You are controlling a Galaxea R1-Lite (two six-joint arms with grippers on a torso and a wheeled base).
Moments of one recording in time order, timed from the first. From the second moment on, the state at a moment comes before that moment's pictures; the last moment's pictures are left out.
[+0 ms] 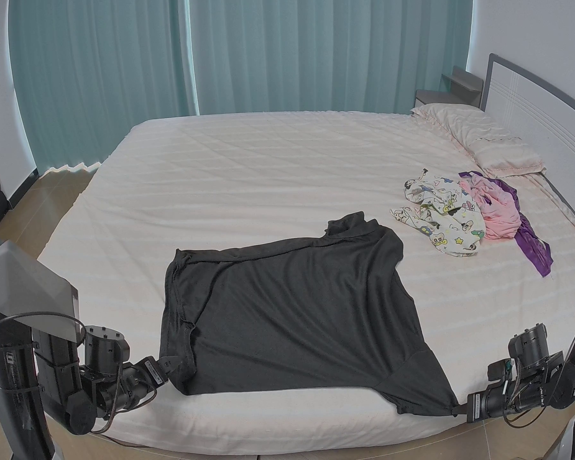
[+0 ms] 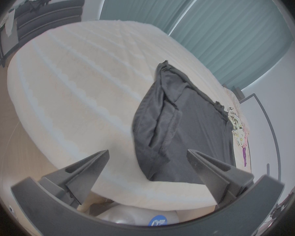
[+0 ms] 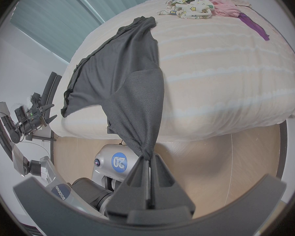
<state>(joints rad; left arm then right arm) -0.21 2.23 -0.07 -1.42 0.04 -0.78 0.16 1.94 -0.02 -0.84 0.24 0.23</state>
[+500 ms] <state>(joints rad) -0.34 2.33 -0.17 -1.47 0.25 -0.46 0.20 1.86 -0.02 -0.79 0.24 0.22</state>
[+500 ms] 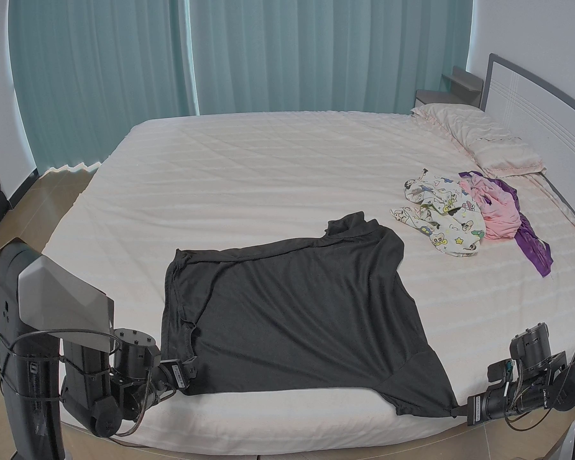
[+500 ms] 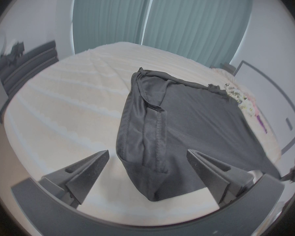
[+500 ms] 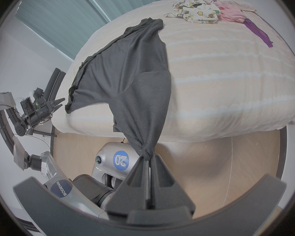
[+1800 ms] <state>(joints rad) -0.17 2.40 -0.02 -1.53 0.24 -0.38 0.21 1.80 -0.02 -0.67 0.24 0.22</state>
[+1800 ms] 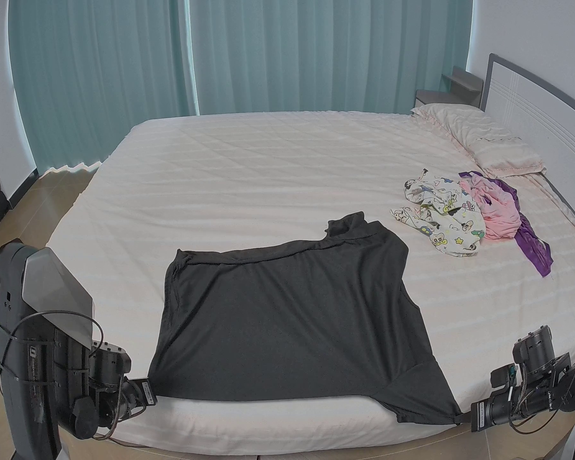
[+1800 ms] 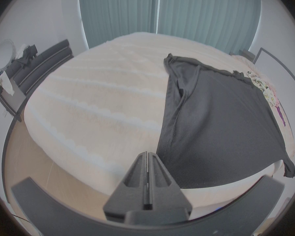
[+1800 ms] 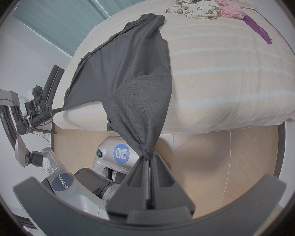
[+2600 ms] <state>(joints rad) -0.10 2.31 -0.02 -1.21 0.10 -0.39 0.21 1.89 -0.02 -0.60 0.22 0.14</state>
